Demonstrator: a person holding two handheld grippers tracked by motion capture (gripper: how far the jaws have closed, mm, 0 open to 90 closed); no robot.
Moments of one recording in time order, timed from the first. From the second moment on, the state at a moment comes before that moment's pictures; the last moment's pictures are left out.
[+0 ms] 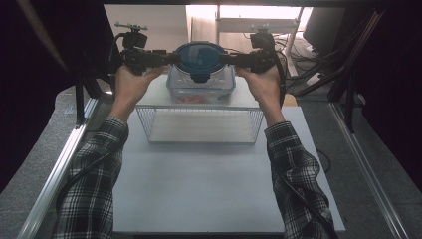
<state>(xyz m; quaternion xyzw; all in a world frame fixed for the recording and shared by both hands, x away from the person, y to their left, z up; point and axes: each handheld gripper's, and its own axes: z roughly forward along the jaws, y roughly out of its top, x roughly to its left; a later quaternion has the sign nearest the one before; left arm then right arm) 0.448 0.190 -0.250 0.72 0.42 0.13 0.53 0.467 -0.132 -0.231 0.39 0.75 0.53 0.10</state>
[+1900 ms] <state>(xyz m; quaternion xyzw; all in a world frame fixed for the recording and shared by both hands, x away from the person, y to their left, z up) 0.353 0.163 -0.348 0.80 0.32 0.09 0.50 0.374 -0.142 -0.321 0.27 0.81 0.50 0.11</state>
